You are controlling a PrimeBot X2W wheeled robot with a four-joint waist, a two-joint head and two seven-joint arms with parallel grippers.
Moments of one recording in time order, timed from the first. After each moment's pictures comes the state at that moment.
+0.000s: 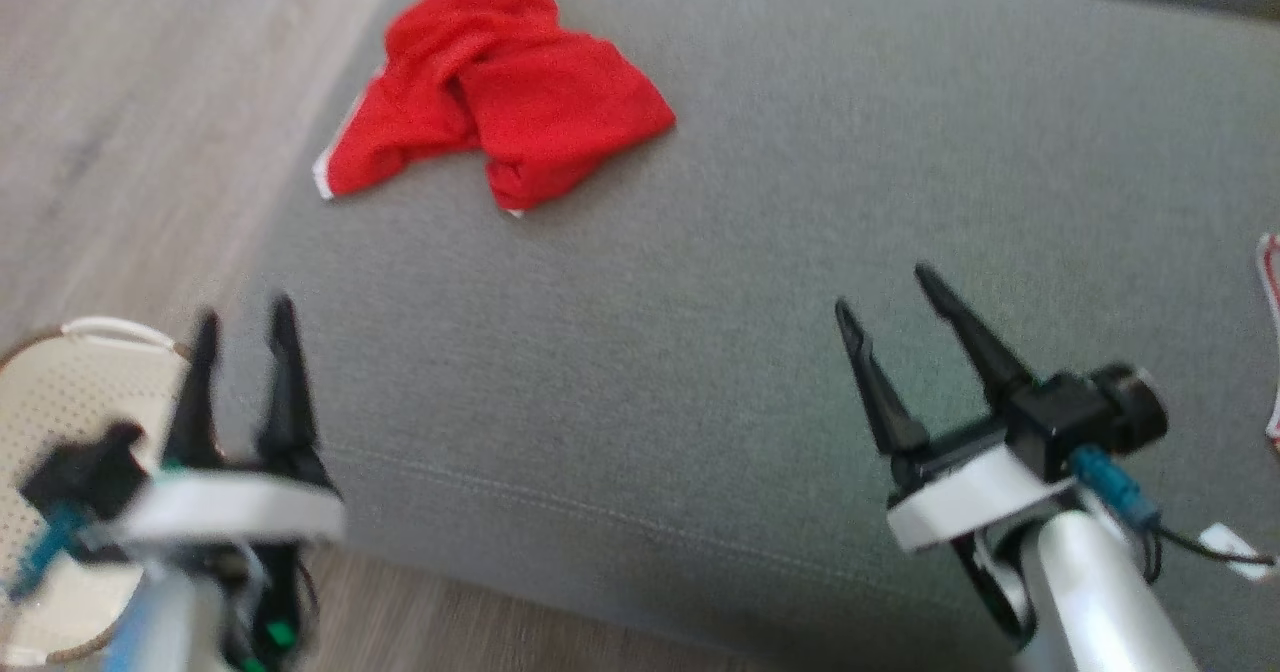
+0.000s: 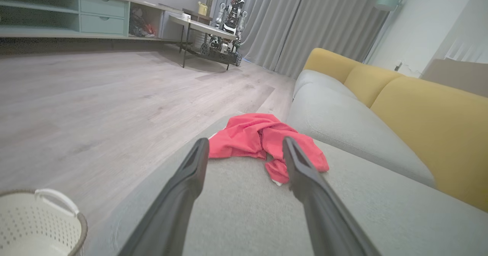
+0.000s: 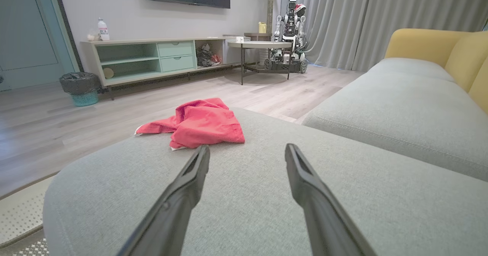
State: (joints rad) left arm -0.03 0.08 -0.03 0.09 -0.42 -0.06 -0.26; right arm -0.13 -0.05 0.15 0.12 0.01 0.13 -0.25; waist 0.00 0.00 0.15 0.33
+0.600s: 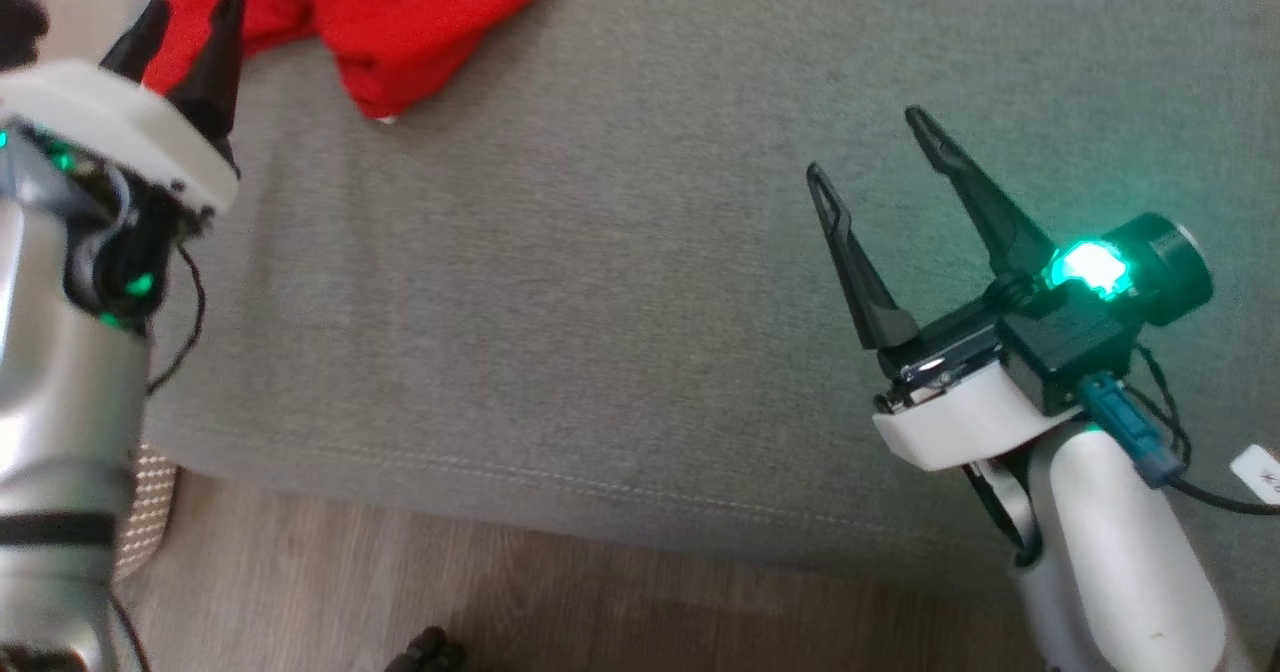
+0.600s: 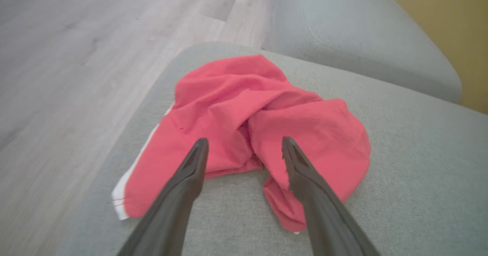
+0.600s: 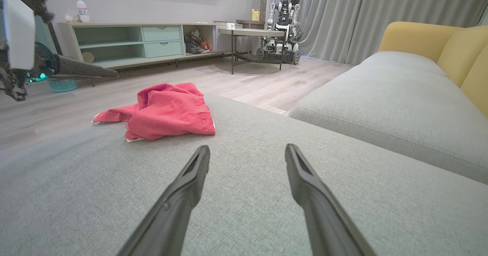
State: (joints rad) left arm -0.74 0.33 -0.21 0.55 -0.65 -0.12 0.12; right arm -0.28 -0.06 0.20 -0.12 -0.11 0.13 -0.13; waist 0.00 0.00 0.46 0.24
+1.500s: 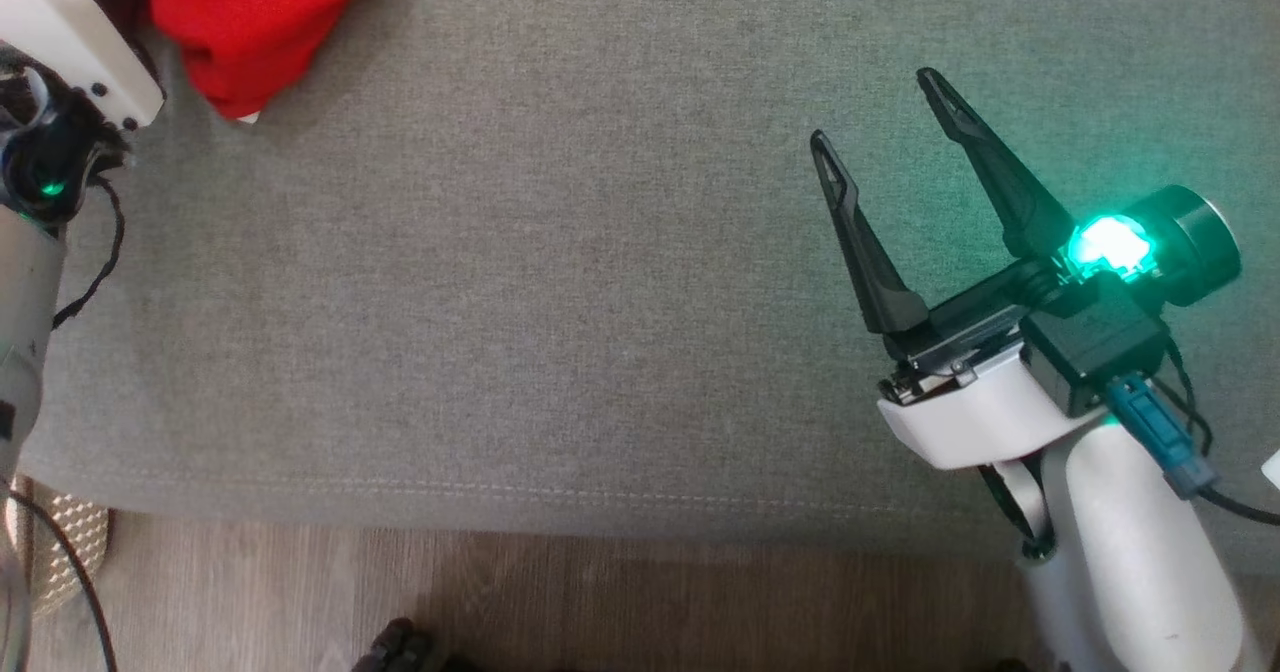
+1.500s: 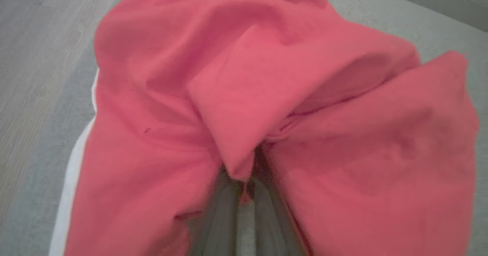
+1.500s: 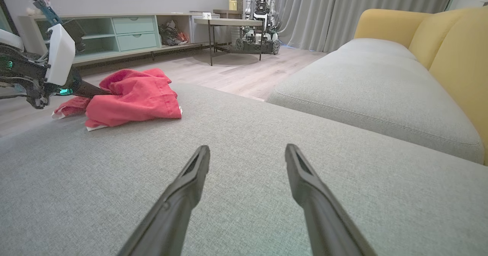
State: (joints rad) left arm -1.07 0.44 -0.58 0.94 -0.94 -0.12 0.17; right arm -0.30 -0.06 0.21 -0.20 -0.10 0.13 -0.12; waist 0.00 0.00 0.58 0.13
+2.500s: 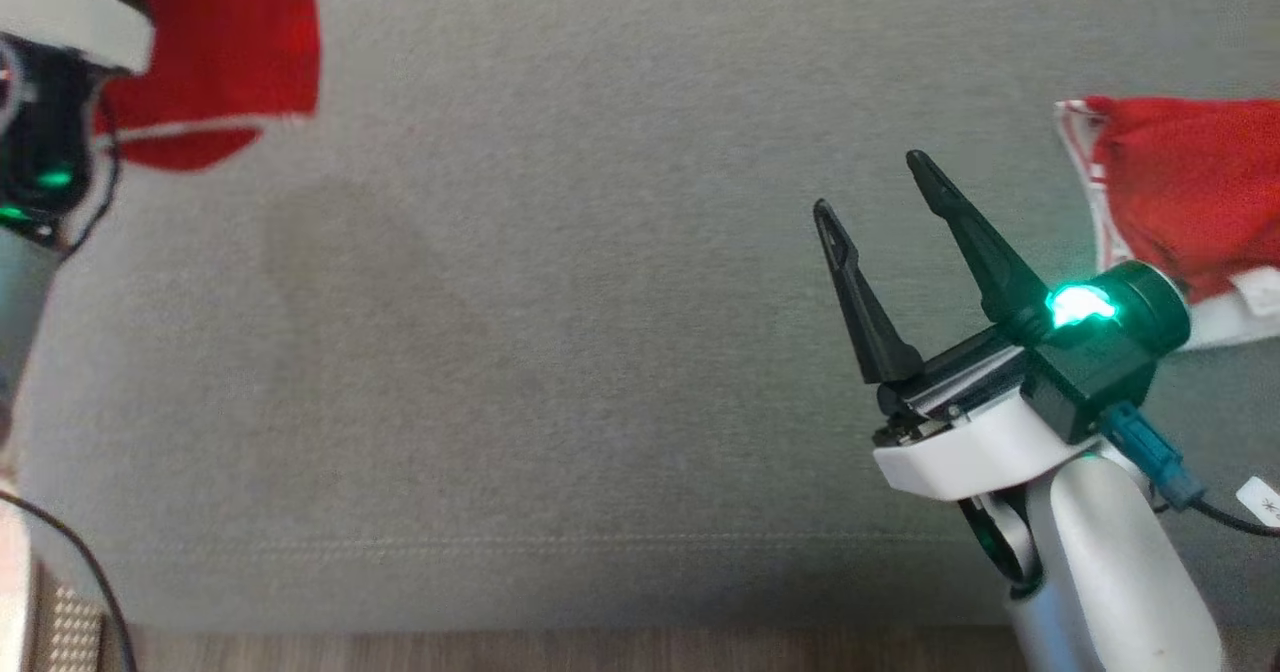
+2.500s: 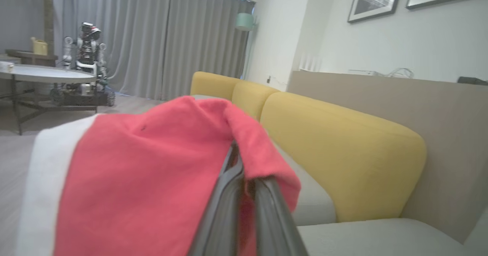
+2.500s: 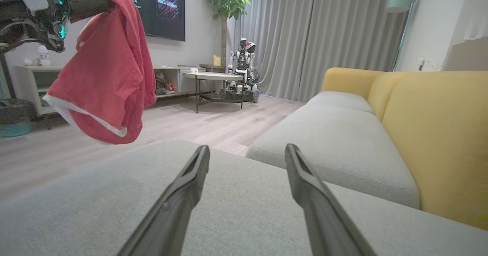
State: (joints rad) left arm -0.99 0.57 -0.63 0.45 -1.02 -0.07 -0.25; right arm -0.23 -0.06 0.20 -0.08 0.01 0.13 -0.20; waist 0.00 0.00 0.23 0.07
